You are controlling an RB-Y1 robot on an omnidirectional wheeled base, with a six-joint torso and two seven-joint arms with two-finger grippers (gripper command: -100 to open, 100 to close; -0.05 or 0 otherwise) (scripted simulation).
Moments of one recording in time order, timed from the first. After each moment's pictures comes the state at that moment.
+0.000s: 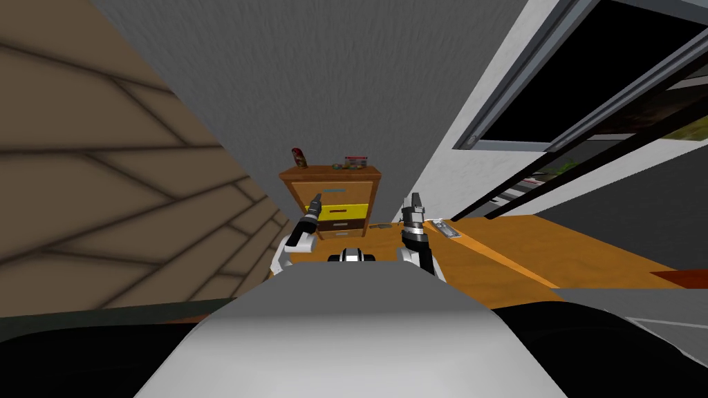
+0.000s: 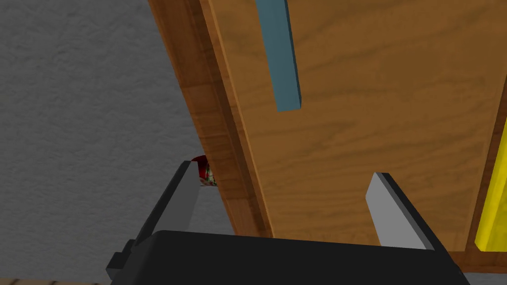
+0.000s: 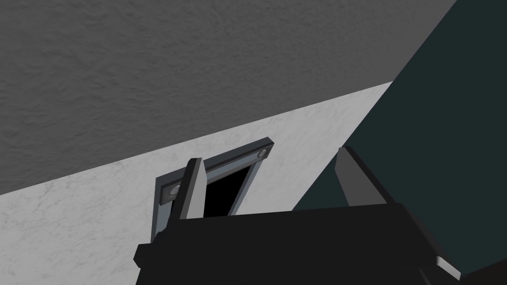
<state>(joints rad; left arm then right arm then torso) 0.28 0.08 -0.09 -2.20 -0.05 0.27 -0.15 0.51 -0.04 -0.01 -2.26 0.00 -0.47 0.16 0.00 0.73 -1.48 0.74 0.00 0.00</state>
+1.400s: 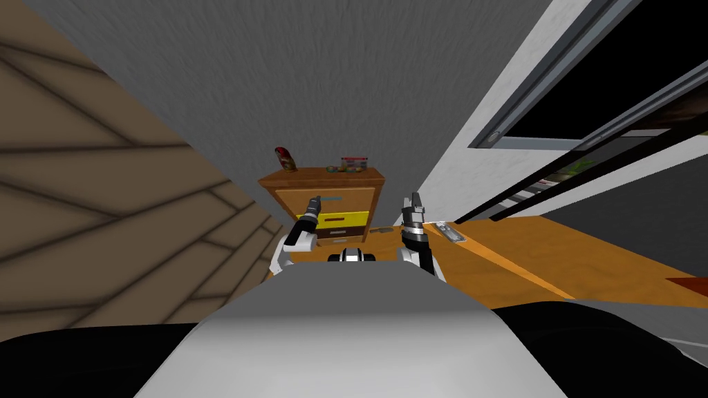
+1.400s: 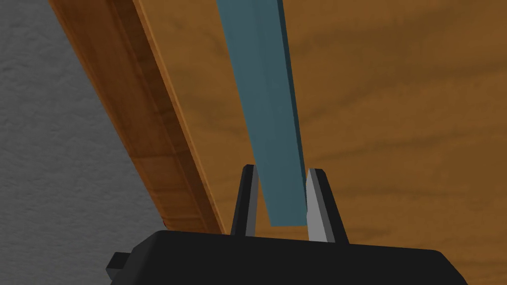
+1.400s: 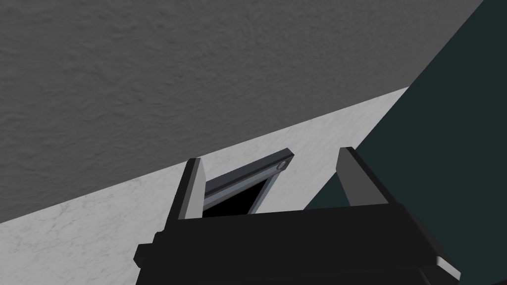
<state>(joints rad) 0.28 0.04 -0.08 -2.25 -0.06 0.33 -0.15 0.51 -0.04 -0.01 -2.26 0.00 -0.46 0.16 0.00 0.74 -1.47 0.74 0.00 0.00</state>
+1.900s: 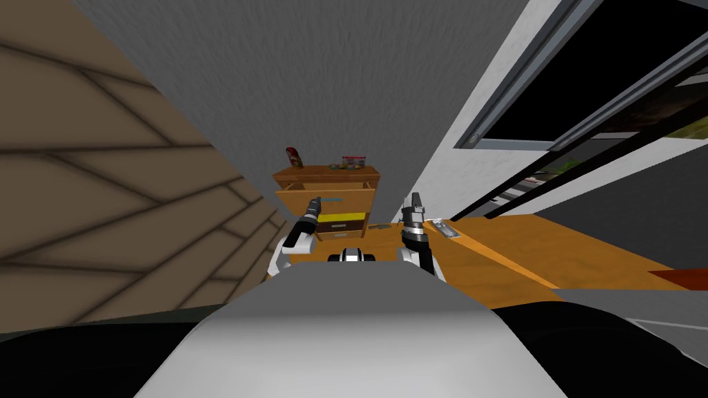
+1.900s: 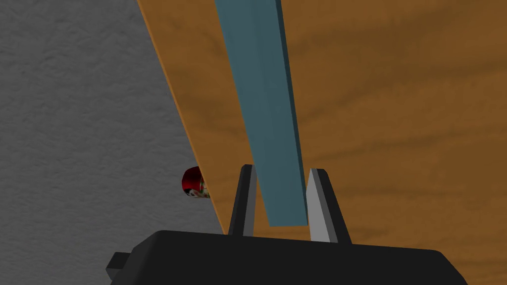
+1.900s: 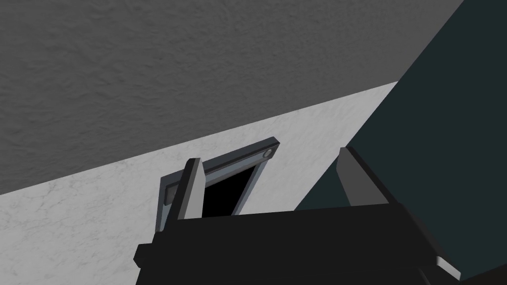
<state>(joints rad) 0.30 0.05 -0.10 -2.27 -0.05 0.34 -0.15 0.51 -0.04 -0.01 -2.26 0.00 -0.46 0.16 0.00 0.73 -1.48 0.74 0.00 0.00</state>
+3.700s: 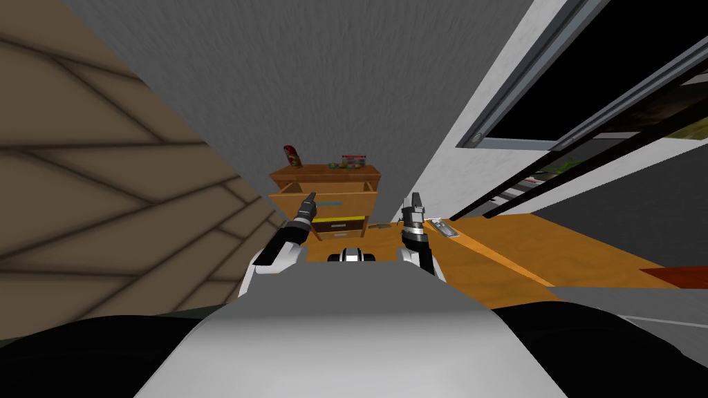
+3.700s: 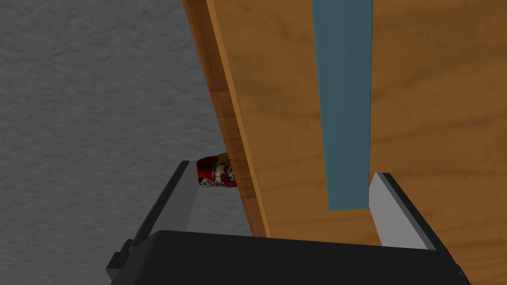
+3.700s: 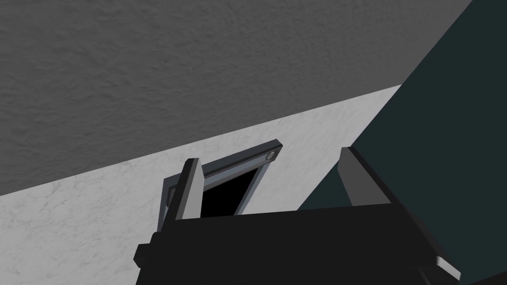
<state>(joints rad) 0.46 0.04 -0.16 -2.59 -0.05 0.55 -0.18 0.51 -0.04 -0.01 -2.26 0.00 -0.46 0.16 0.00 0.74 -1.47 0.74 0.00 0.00</state>
